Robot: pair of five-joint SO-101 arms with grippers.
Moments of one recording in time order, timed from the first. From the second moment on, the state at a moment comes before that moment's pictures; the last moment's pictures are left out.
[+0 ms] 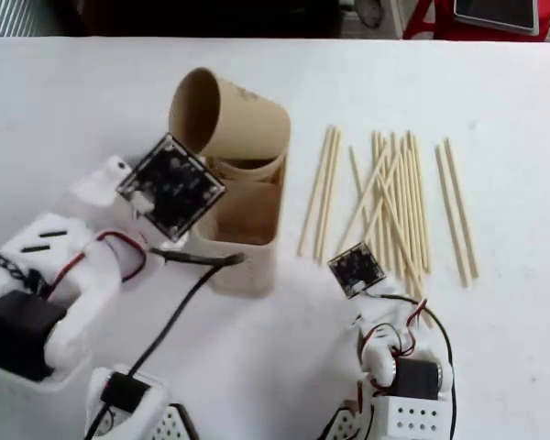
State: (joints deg) left arm 13.5 -50.3 10.4 82.9 -30.9; right arm 0.9 -102.9 96.4 73.2 38.0
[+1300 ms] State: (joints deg) left arm 10.0 -50.4 27.7 58.5 -30.9; right arm 0.9 -102.9 96.4 73.2 38.0
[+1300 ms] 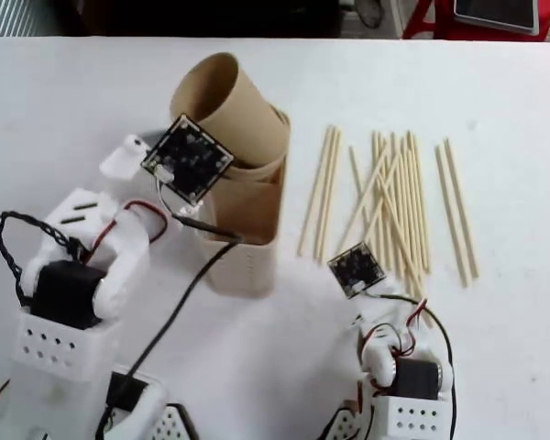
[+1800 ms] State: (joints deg) left arm 15.3 -50.4 27.7 55.3 -30.9; right arm 0.9 -102.9 96.4 73.2 38.0
